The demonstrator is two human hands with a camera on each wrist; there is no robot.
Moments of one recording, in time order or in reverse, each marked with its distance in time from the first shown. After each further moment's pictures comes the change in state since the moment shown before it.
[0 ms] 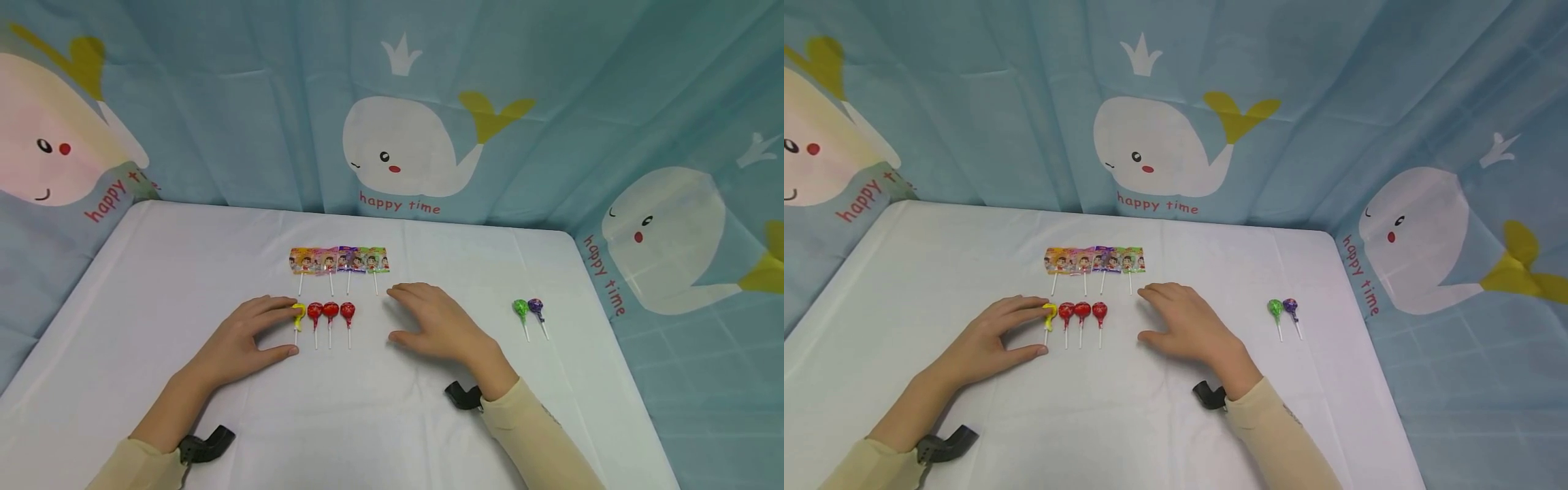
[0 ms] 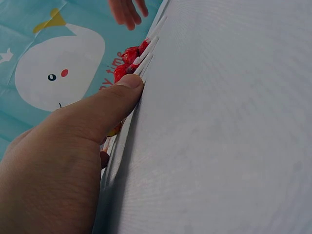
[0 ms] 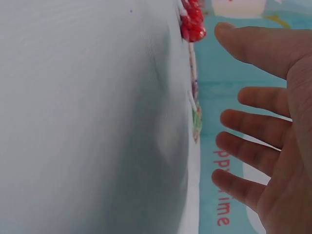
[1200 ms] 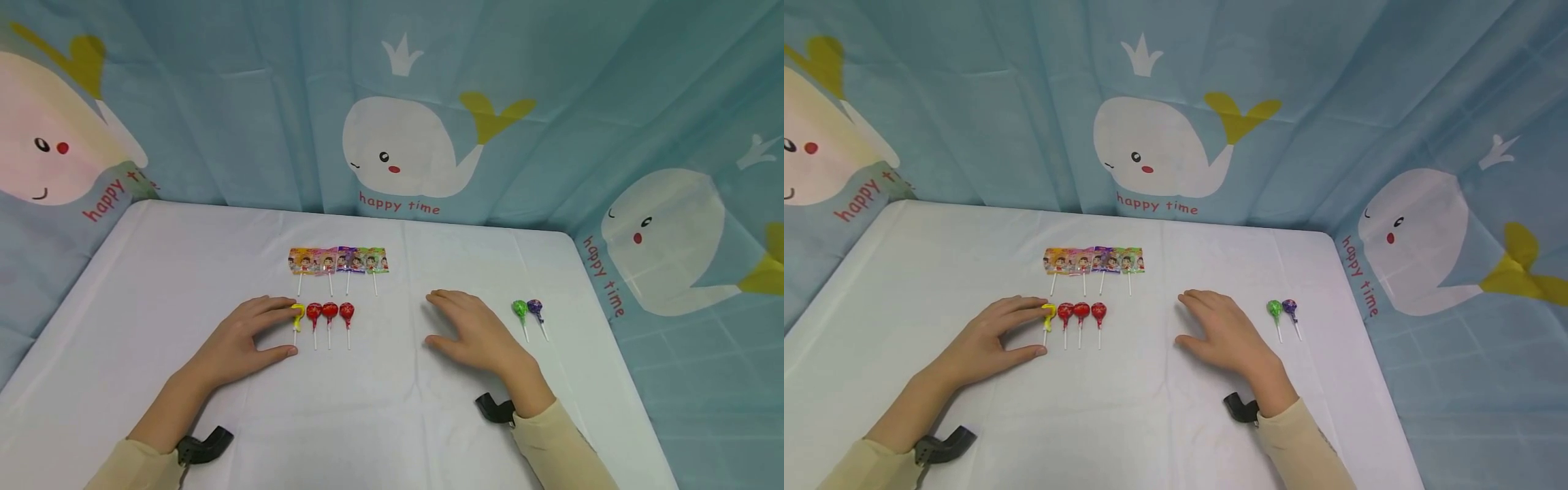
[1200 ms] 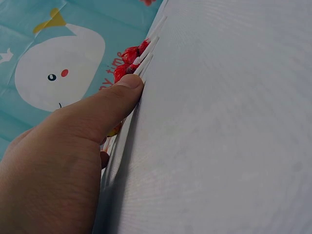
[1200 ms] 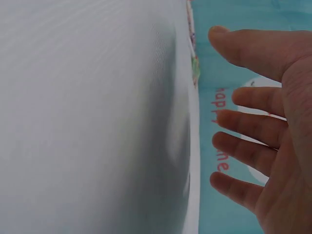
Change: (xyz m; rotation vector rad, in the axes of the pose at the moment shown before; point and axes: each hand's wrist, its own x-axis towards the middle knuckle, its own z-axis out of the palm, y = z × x) left_hand 0.001 0.001 0.001 0.010 0.004 -0.005; right_hand -0.054 0.031 -0.013 -0.019 0.056 0.093
